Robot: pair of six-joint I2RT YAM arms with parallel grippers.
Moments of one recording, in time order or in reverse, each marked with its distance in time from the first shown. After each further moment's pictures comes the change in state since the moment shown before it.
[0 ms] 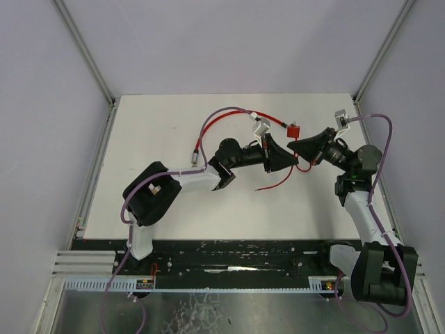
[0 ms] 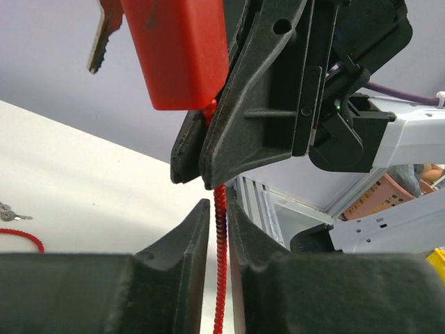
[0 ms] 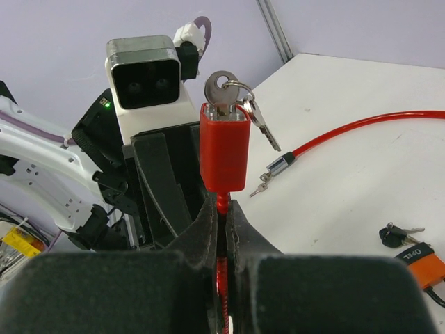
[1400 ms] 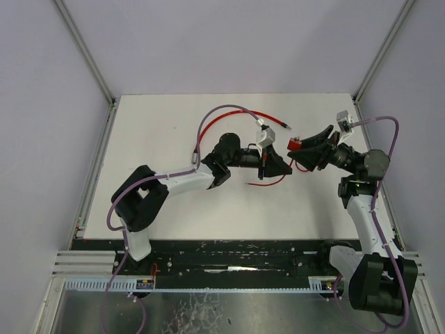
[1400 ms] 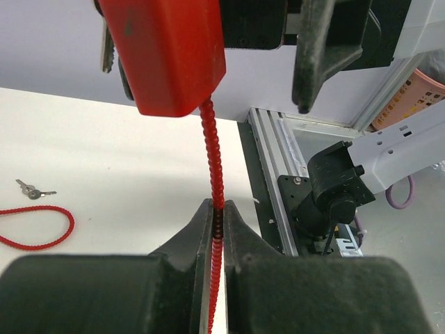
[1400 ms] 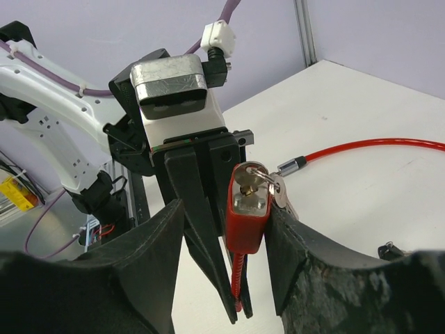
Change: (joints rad) left arm 0.014 -0.106 -0.011 -0.289 0.202 0.356; right arm -0.029 -0.072 0.024 0.060 -0.141 -0.002
